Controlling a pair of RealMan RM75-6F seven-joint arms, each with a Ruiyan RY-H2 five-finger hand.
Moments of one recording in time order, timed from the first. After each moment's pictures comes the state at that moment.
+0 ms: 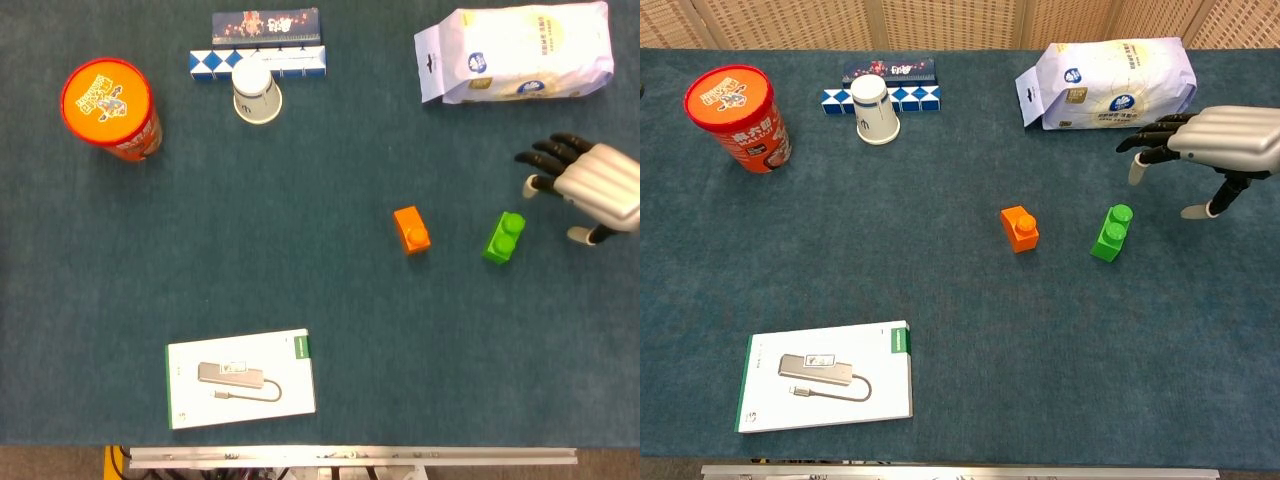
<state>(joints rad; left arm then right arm) -0.11 -1.15 -0.08 -1.46 1.33 1.39 0.05 0.73 -1.14 -0.10 -1.32 -1.85 0.82 0.31</state>
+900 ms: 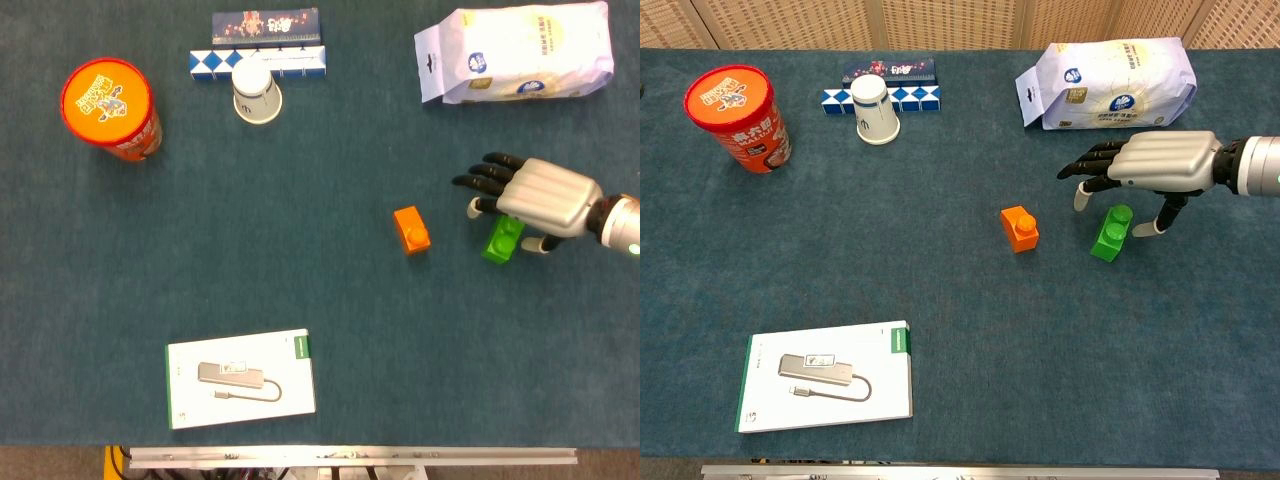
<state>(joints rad) -0.09 -1.14 -0.09 -1.46 1.30 1.39 0.02 0.87 -1.31 -0.23 -1.14 -1.95 0.90 0.44</state>
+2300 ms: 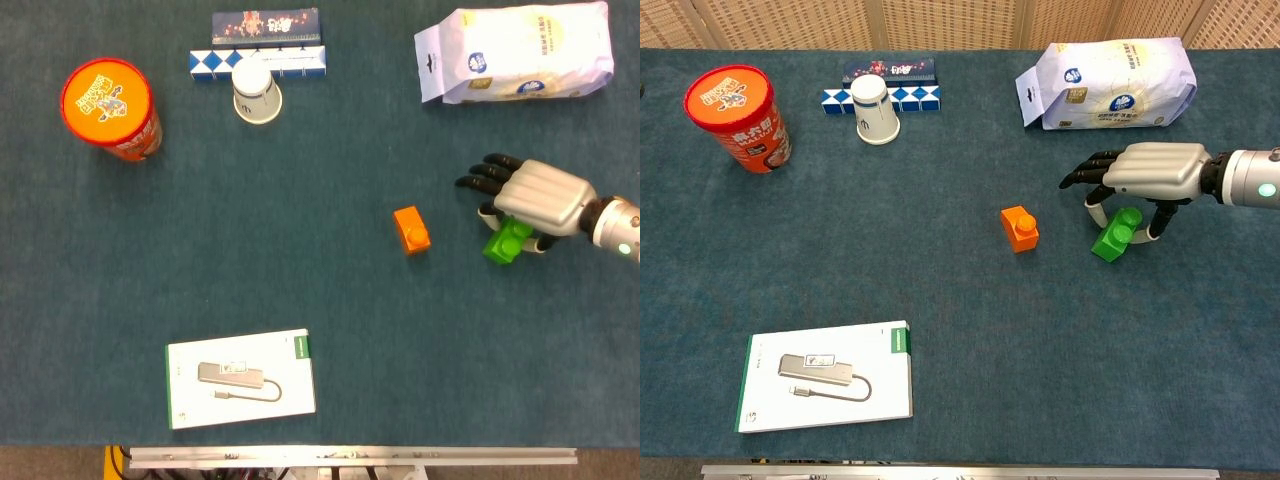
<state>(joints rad) -0.08 -1.12 -0.10 -1.48 1.31 1.40 0.00 0.87 -1.40 -0.28 -1.03 -1.87 0.92 0.45</state>
